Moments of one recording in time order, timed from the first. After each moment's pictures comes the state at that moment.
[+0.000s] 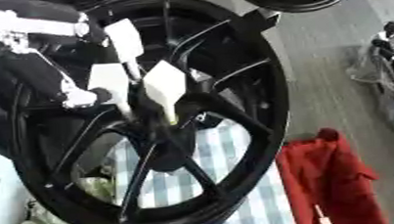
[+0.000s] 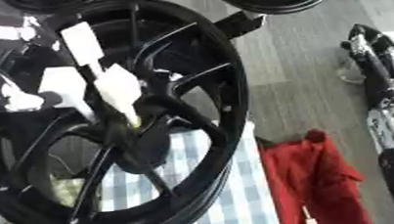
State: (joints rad) left arm -1.14 0.73 -0.65 -1.60 -0.26 0.12 -0.91; right arm -0.25 -0.48 -0.23 -1.53 -0.37 -0.07 -0.22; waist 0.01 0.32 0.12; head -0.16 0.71
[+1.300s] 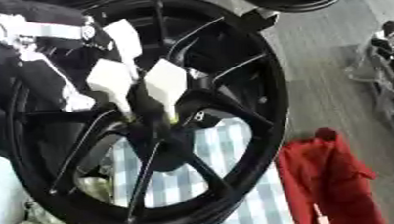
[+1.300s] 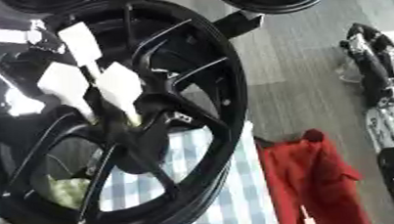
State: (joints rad) left arm -1.14 0.71 -0.62 -1.63 -0.29 0.15 -0.91; right arm -0.25 -0.48 -0.23 -1.53 -0.37 -0.07 -0.22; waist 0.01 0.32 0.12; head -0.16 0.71
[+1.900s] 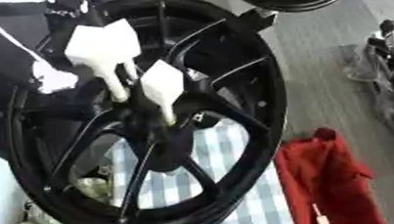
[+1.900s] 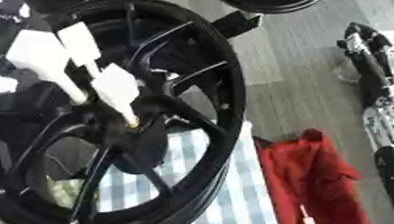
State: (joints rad) left arm -1.09 0.80 -0.49 -1.80 -0.23 0.22 -0.84; right arm -0.25 -0.48 -0.23 -1.53 -0.37 -0.08 -0.23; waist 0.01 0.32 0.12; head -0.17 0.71
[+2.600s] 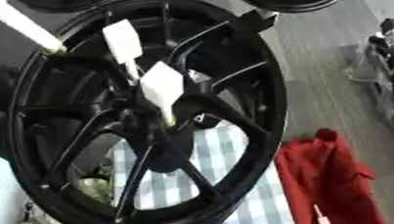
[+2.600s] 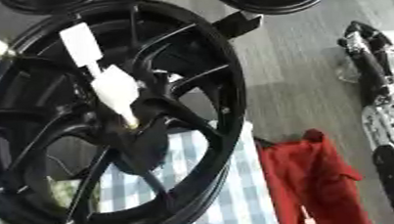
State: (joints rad) left arm -0.73 1.00 -0.08 -1.90 -0.09 0.28 -0.52; right arm -0.25 -0.48 -0.25 -1.53 -0.39 -0.09 -0.25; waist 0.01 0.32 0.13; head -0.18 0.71
